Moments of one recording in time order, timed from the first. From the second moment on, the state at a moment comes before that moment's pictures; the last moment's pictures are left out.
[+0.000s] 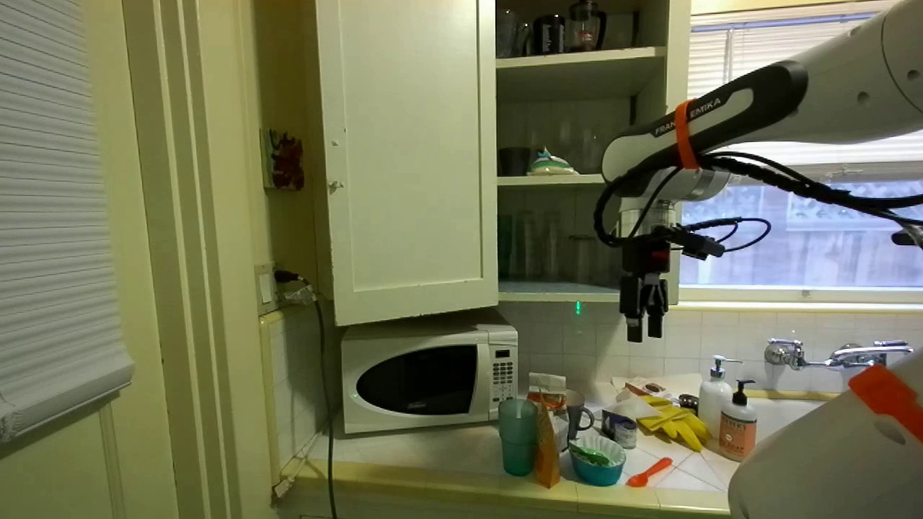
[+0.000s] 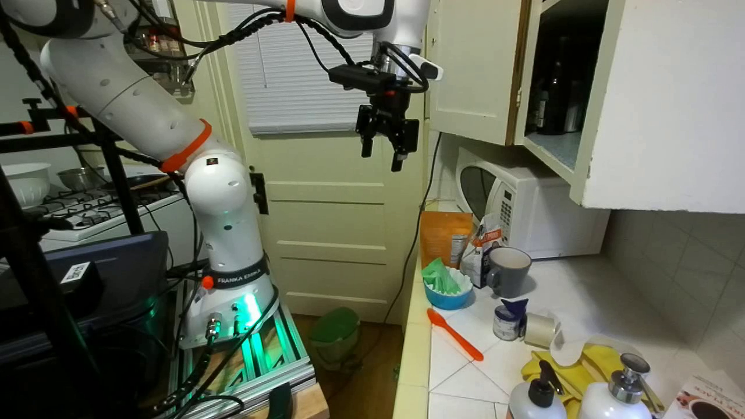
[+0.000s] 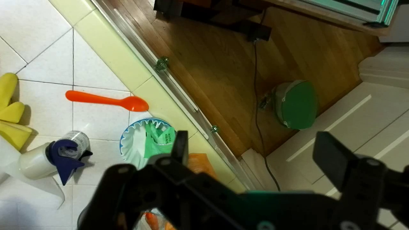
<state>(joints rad) -0.08 -0.66 -0.36 -2.41 -0.14 1.65 -0.57</state>
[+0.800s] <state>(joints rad) -0.14 -0.58 -0.36 -2.62 -0.17 2.13 -0.53</state>
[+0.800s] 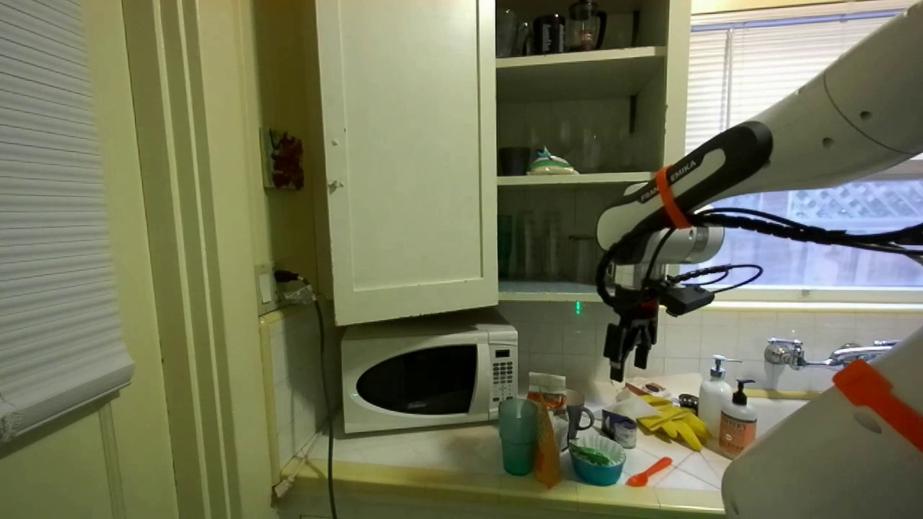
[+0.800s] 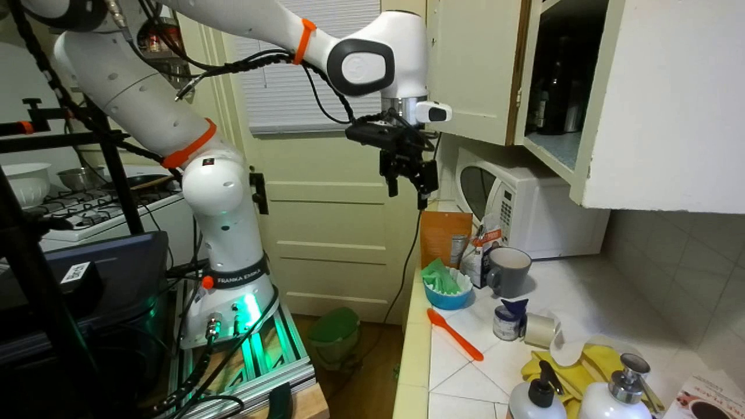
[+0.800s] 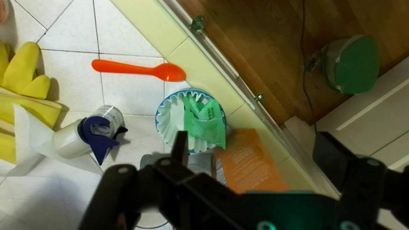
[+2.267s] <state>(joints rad) -0.28 -0.13 -0.37 -2.67 -0.13 2.63 -0.22</state>
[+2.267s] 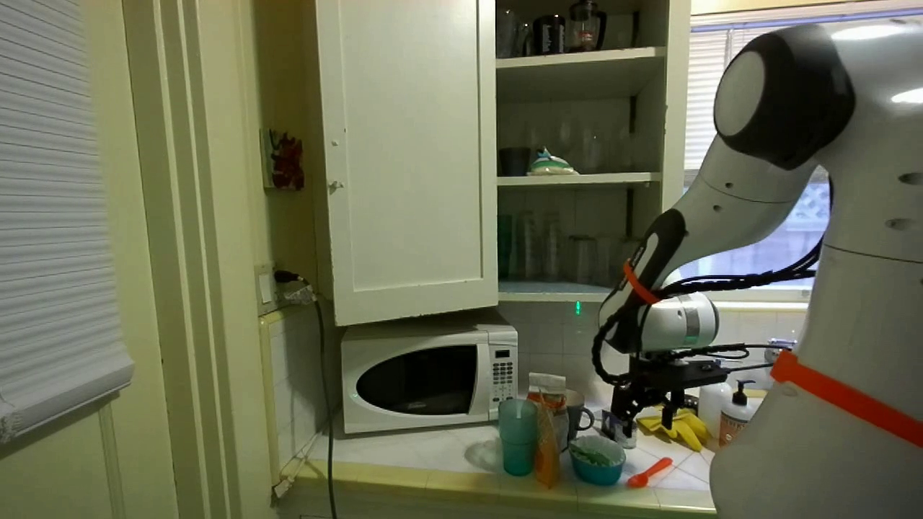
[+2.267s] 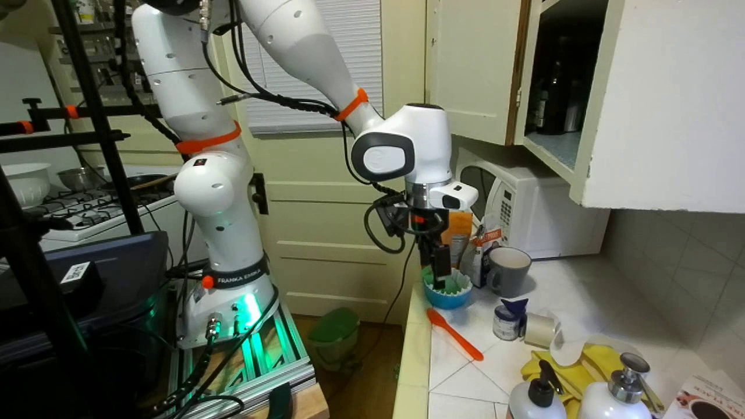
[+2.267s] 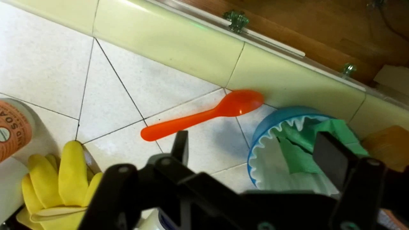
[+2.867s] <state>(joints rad) -0.28 0.11 -0.32 -2.60 0.10 2.89 -0.22</state>
